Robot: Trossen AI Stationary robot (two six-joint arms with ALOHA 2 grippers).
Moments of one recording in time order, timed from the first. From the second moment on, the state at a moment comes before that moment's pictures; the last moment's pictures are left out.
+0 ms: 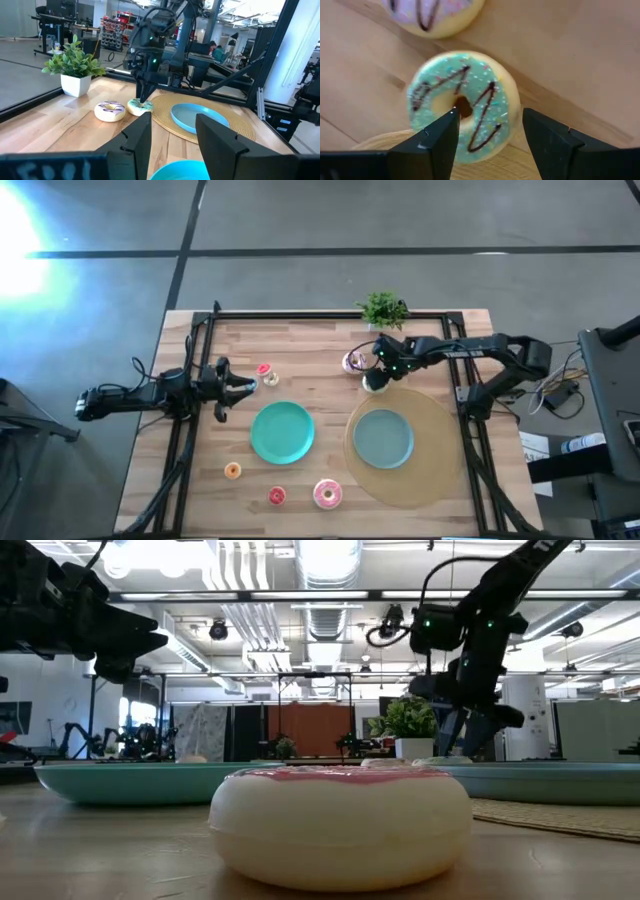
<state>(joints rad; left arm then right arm) 0.07 0.05 0.01 0.03 -0.04 -0.19 -0.40 1.53 0.80 -0.52 -0.05 0.72</state>
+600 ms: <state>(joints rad) 0.07 0.05 0.01 0.03 -0.04 -0.19 -0.41 1.59 0.84 -0.49 -0.03 0.54</state>
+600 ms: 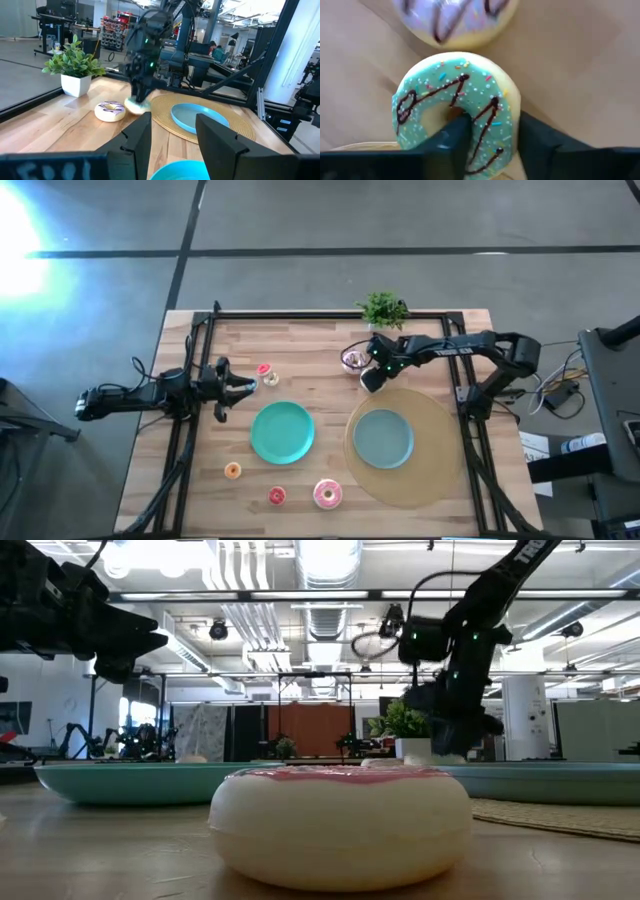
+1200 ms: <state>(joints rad) 0.07 0.05 0.01 0.03 -0.04 -0.19 -0.07 1.34 0.86 -0.69 -0.18 0.68</state>
